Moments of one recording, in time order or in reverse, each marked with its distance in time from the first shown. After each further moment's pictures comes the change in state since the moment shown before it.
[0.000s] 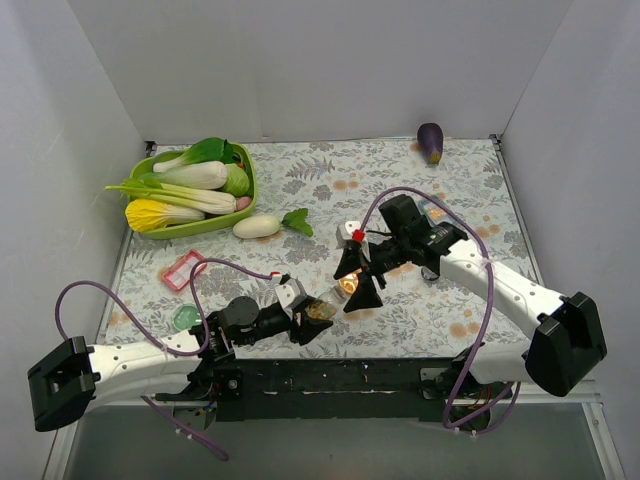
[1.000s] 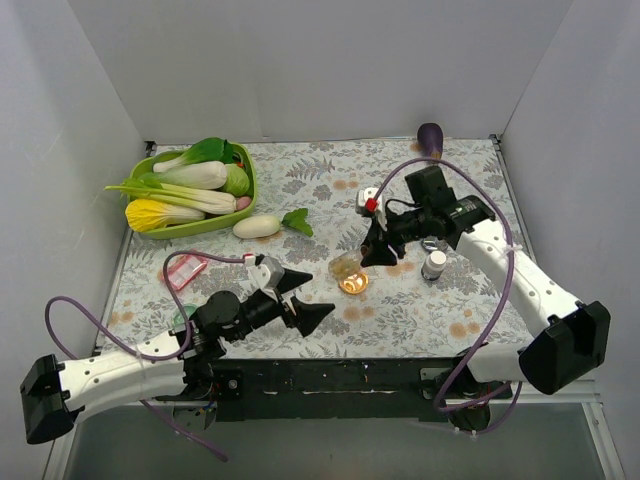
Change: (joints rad) left arm -0.001 -0.172 0.095 -0.111 -0.115 -0.122; right arm -0.119 0.019 0.195 -0.235 0.215 -0.095
